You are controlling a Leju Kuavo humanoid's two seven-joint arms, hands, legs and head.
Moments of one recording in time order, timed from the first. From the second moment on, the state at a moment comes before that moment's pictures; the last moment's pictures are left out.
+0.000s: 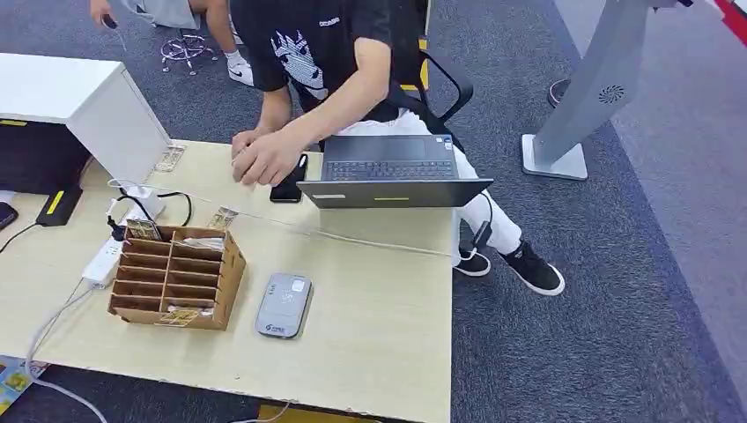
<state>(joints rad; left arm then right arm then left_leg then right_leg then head) 0.01 -0.28 1.00 -0.73 -0.13 0.22 -0.60 -0.06 0.07 0.82 -0.14 -0.08 -0.61 0.21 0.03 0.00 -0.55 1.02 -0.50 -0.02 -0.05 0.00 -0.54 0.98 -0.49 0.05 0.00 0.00</state>
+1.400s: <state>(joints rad) 0.29 -0.33 0.65 -1.73 0.15 0.37 -0.68 -0.07 0.07 0.86 -0.14 -0.07 -0.58 0.20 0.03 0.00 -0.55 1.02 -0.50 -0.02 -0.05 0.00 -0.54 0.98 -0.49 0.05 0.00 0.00</state>
